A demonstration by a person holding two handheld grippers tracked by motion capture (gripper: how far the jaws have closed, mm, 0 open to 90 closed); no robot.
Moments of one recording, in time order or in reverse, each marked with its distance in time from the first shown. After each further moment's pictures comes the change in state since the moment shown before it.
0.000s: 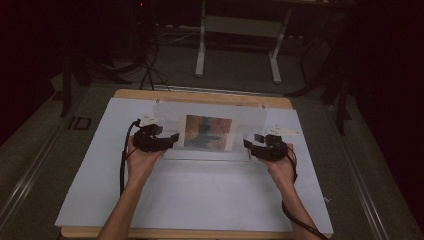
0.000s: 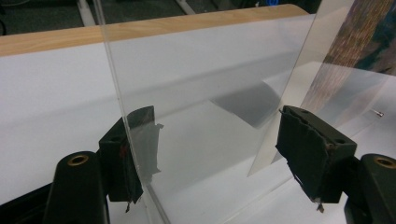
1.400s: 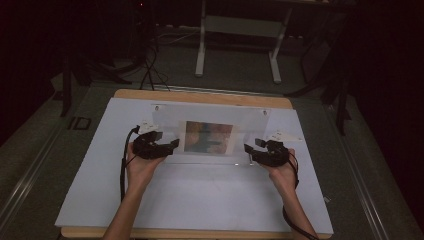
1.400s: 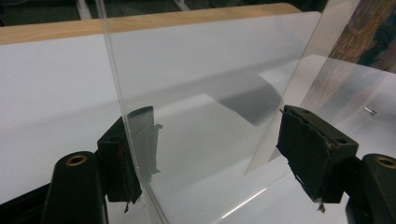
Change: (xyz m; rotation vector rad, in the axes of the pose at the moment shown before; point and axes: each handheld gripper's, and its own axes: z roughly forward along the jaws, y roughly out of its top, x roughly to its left) left arm -0.008 -0.015 -0.008 -0.029 -0.012 -0.004; right arm 0.005 -0.012 -0.009 -0.015 0.011 -0.002
